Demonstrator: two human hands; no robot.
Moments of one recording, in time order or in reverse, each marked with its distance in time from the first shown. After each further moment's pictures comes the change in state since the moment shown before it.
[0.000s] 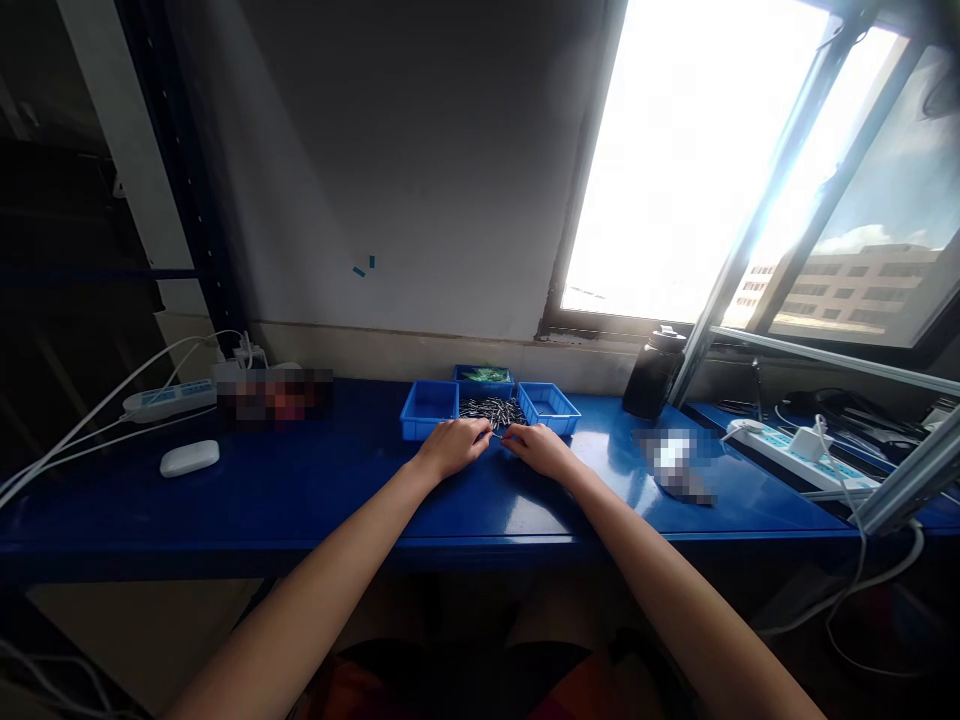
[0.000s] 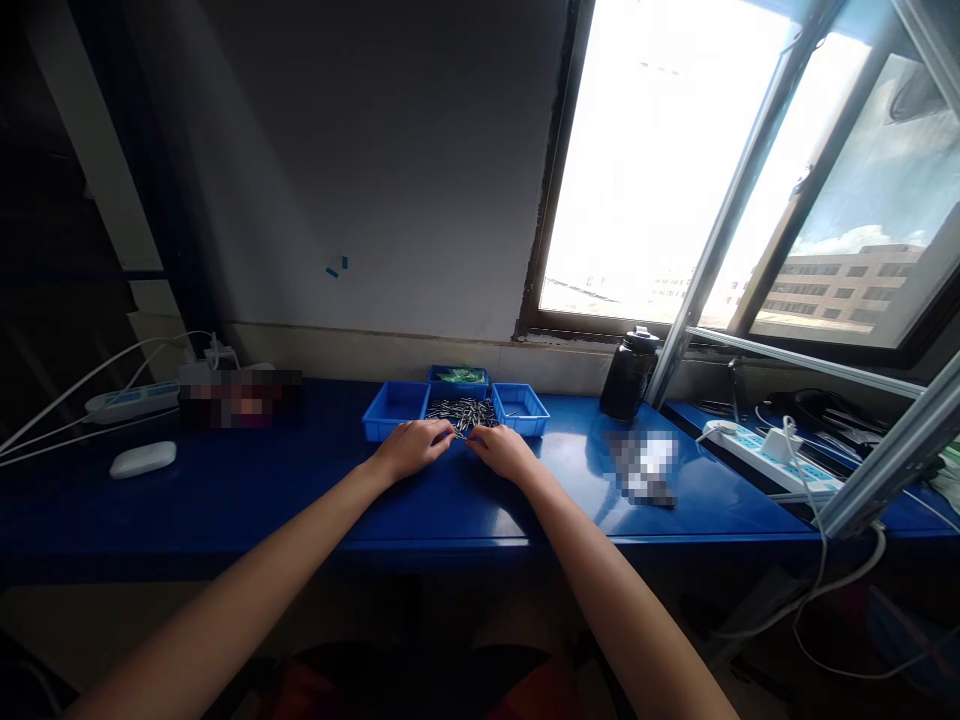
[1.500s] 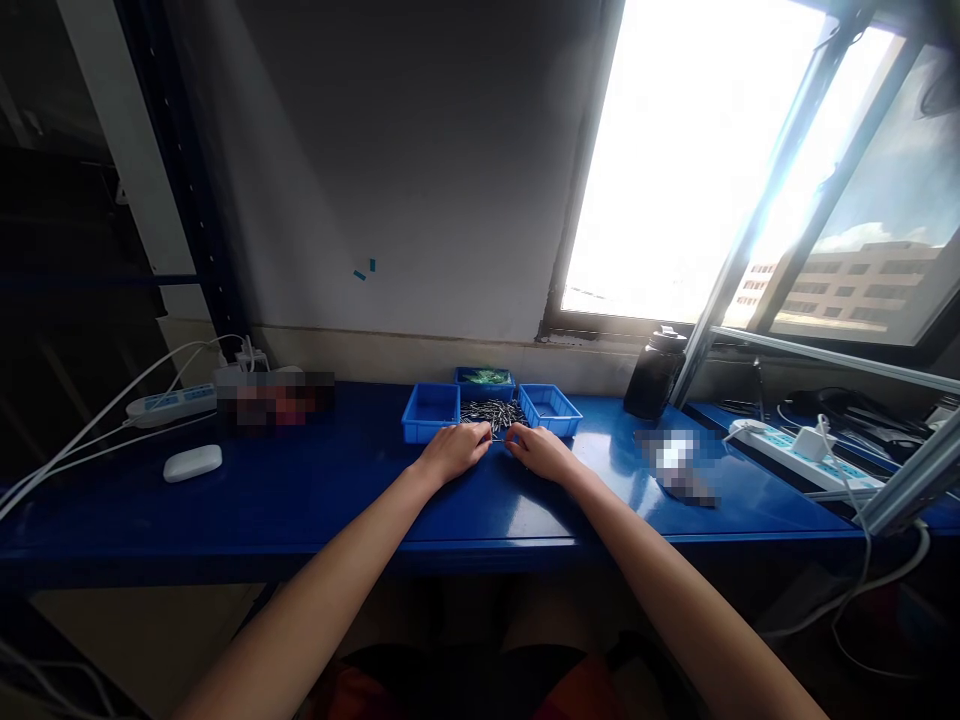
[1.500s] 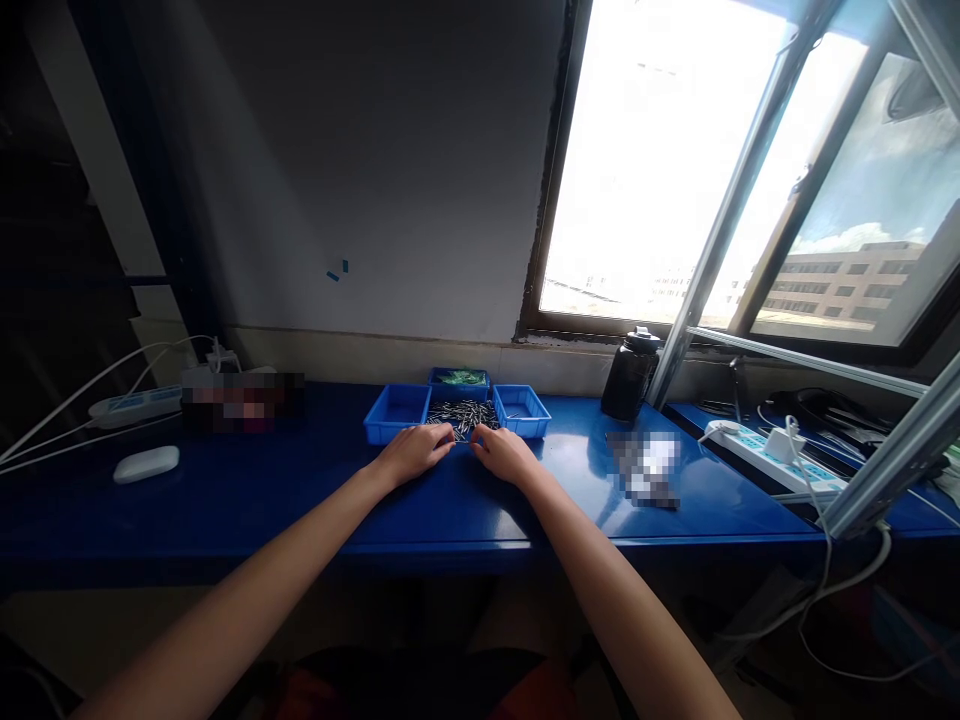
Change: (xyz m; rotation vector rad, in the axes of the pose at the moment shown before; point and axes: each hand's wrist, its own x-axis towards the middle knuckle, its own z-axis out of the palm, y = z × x) left_hand 0.002 -0.004 0.006 0.036 -0.038 -0.006; right_hand -0.002 -0.005 -0.003 0.001 -0.038 0.053
